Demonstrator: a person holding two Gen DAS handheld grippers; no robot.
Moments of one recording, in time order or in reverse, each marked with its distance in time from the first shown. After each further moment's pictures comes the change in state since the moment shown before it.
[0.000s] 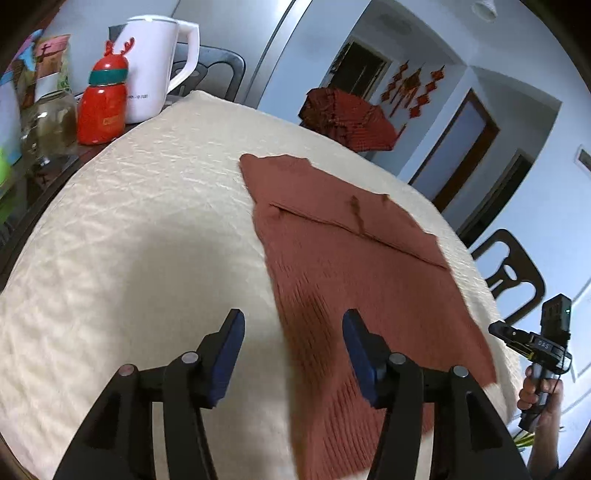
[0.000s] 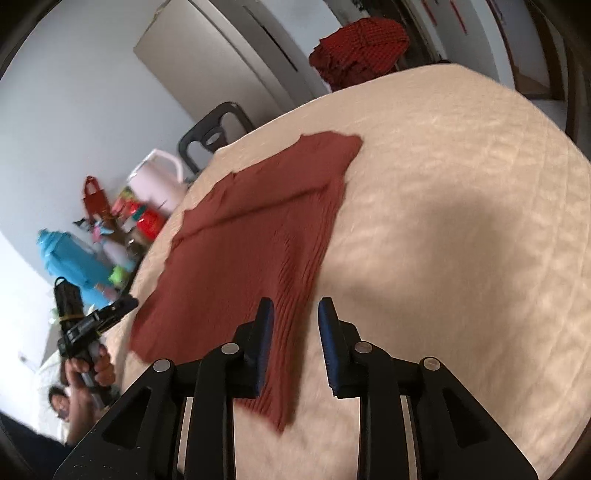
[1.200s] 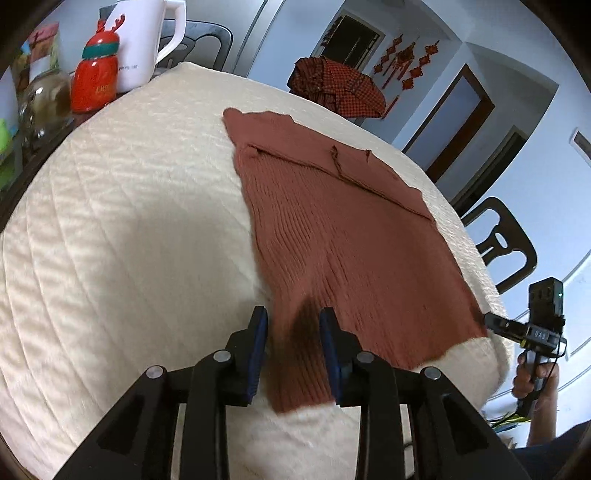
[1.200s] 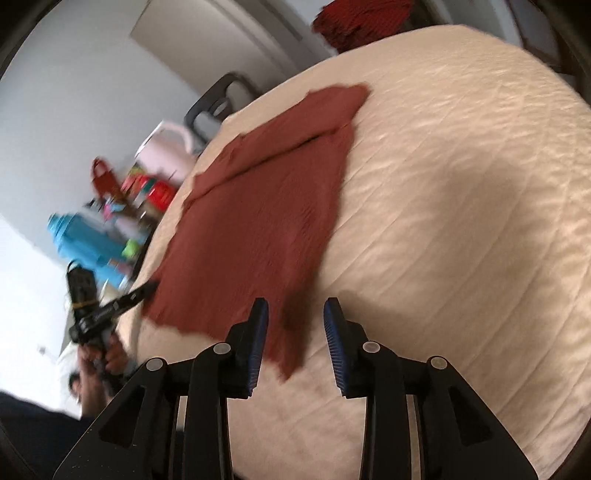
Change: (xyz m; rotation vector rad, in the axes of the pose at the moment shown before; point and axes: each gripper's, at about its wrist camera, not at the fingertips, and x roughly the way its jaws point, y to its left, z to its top) left arm -0.027 -0.018 -0.049 0.018 0.122 -0.032; right arm -0.006 0.015 -0.045 -0.013 0.155 0.128
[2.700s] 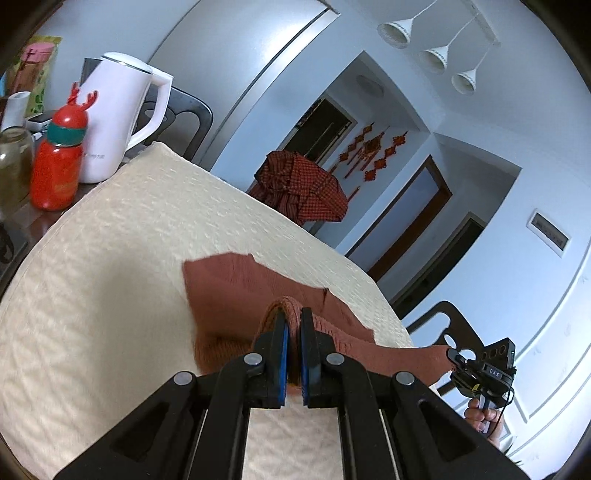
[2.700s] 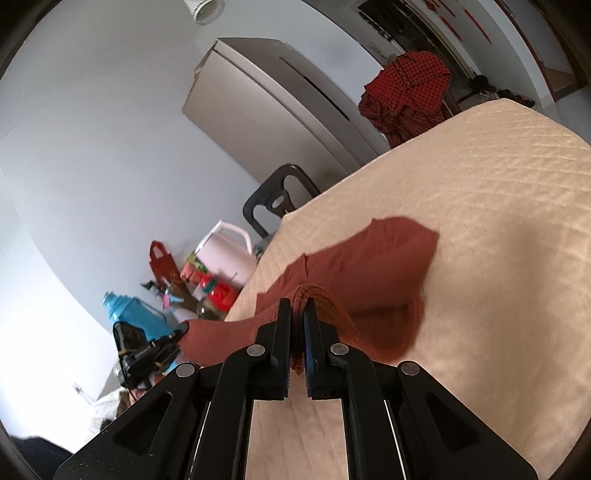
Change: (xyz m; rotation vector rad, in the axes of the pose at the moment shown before) left arm -0.005 0.020 0.125 -0.095 -0.337 -0.222; right arm -0.026 -0.010 0.128 0.034 -0.362 0.216
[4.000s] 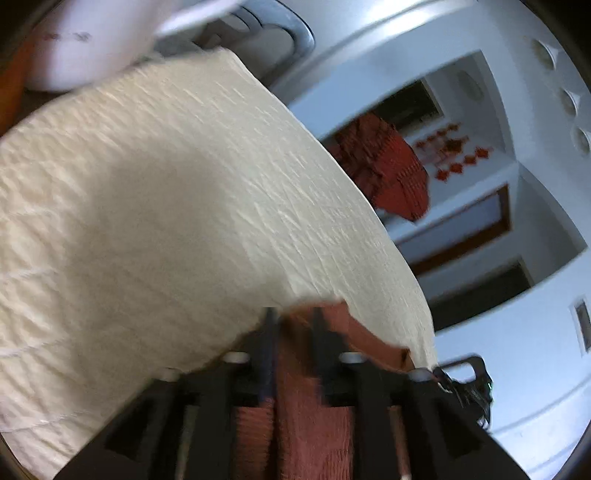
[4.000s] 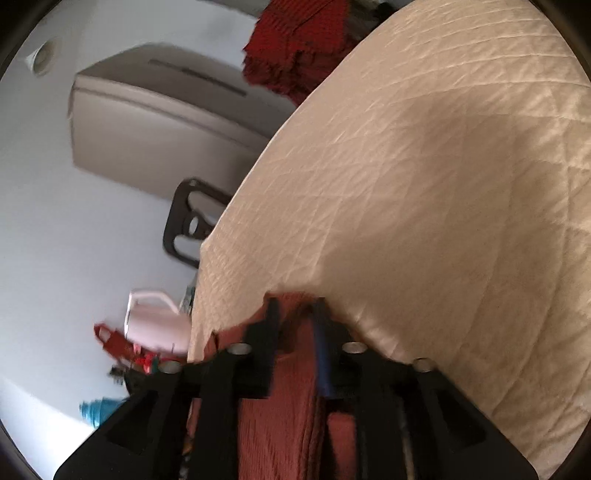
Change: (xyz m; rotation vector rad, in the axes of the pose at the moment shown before) left arm 0.163 0.101 0.051 -0.335 0.173 0.145; right arm 0.143 -0.136 0.094 0.390 0.079 -0.164
